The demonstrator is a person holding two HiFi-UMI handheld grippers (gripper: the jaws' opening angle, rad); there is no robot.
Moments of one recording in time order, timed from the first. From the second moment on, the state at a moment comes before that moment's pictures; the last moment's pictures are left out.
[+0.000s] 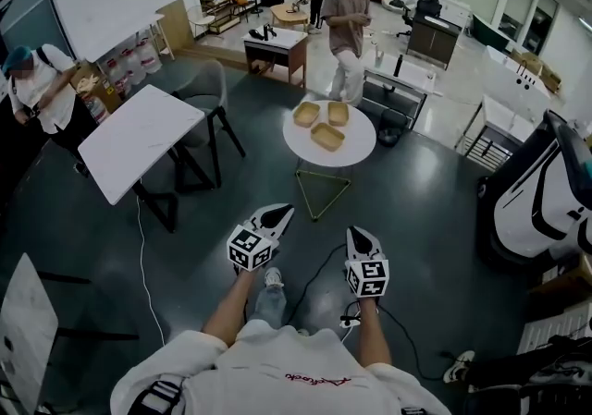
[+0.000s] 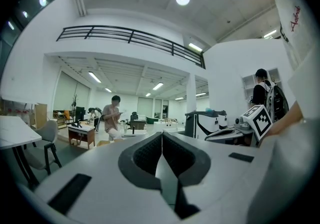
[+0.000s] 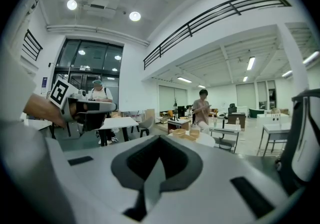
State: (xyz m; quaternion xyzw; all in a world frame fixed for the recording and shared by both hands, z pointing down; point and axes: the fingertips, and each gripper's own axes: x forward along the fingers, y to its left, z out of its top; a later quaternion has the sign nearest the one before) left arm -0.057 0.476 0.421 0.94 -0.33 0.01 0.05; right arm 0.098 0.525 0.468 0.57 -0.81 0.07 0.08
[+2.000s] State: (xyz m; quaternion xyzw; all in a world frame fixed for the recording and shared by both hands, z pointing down) left arm -0.099 0.080 0.418 0.95 -0.29 -0.01 0.05; right arm 0.071 0.137 0.454 0.61 -0.78 0.05 0.12
